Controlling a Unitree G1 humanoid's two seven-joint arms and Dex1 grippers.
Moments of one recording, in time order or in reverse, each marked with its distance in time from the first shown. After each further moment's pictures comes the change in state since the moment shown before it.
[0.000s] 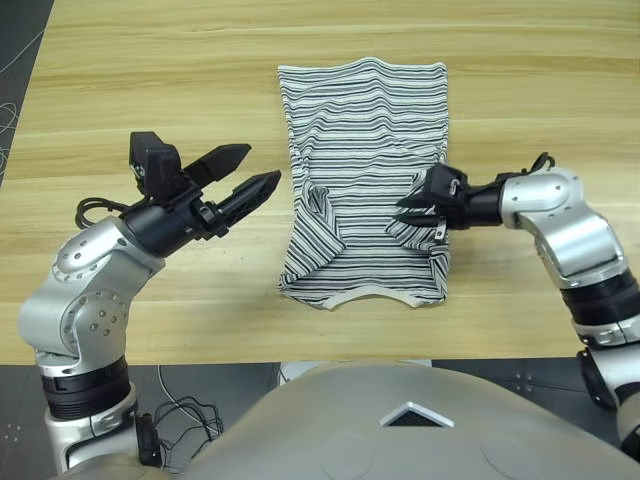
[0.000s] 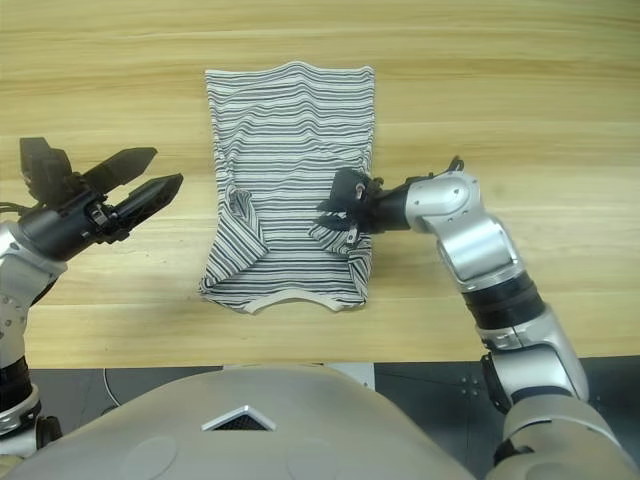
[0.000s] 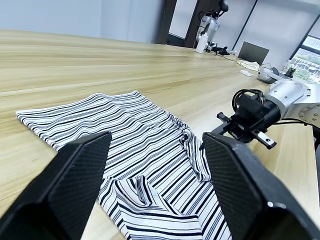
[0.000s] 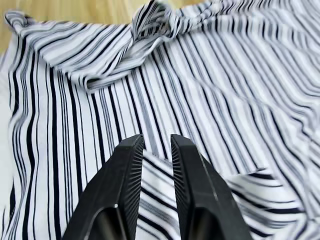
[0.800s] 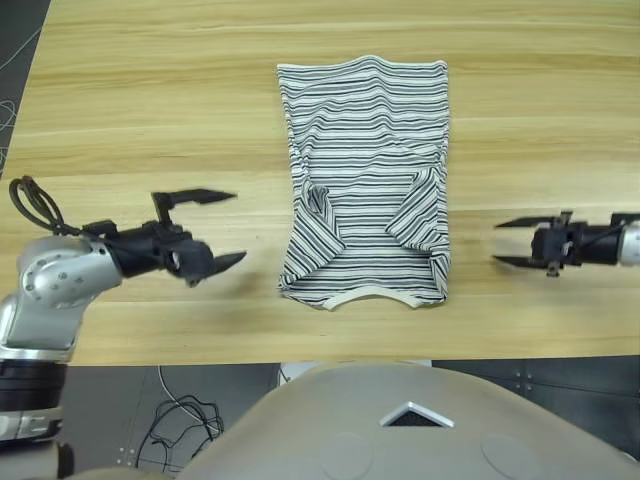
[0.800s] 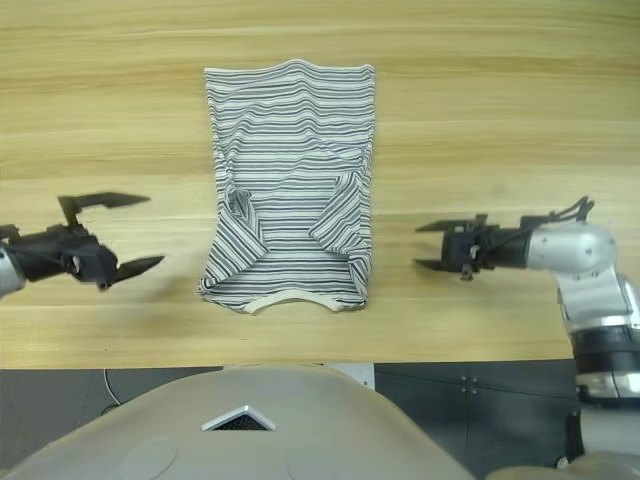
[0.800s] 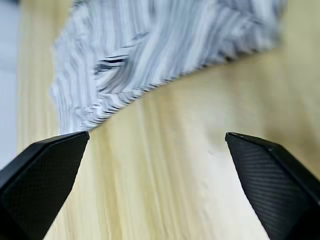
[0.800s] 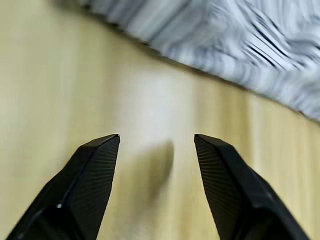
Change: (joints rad) left arm 0.162 0.456 -0.194 0.483 1.015 -1.452 -0.192; right arm 0.427 -0.360 -0.199 0.360 -0.199 -1.223 0.148
